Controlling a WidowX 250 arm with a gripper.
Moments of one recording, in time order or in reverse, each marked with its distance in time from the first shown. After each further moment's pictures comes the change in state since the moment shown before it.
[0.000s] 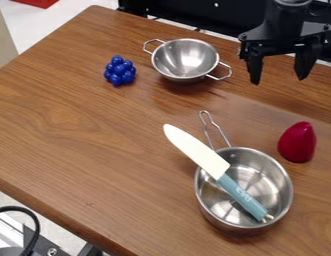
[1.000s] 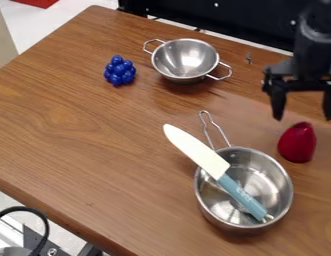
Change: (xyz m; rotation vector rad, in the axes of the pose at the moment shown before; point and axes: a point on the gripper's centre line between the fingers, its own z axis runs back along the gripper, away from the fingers) arm -0.069 -0.022 -0.010 -0.014 0.059 -0.164
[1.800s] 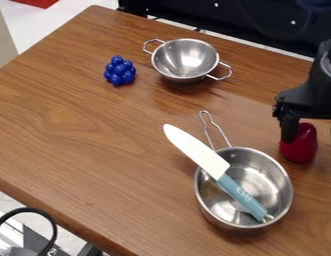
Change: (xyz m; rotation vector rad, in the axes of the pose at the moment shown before) arm -0.025 -0.008 -0.014 0.048 -0.080 -0.021
